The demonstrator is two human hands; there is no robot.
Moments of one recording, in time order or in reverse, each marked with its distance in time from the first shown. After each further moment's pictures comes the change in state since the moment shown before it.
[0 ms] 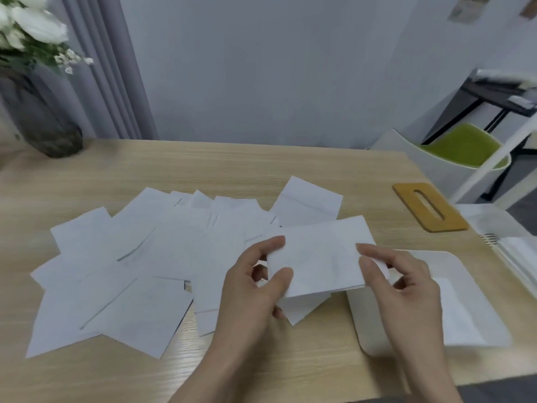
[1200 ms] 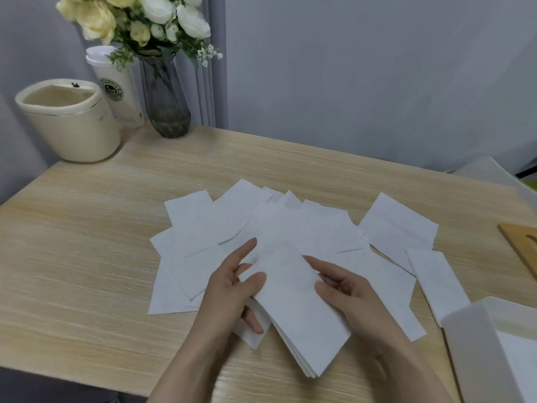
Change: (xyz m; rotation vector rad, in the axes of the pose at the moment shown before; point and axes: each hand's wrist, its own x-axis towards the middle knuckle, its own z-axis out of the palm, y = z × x) left_hand 0.007 -0.022 -0.159 -0.168 0.193 -0.154; right_hand -0.013 -0.013 0.150 0.291 -0.921 0.304
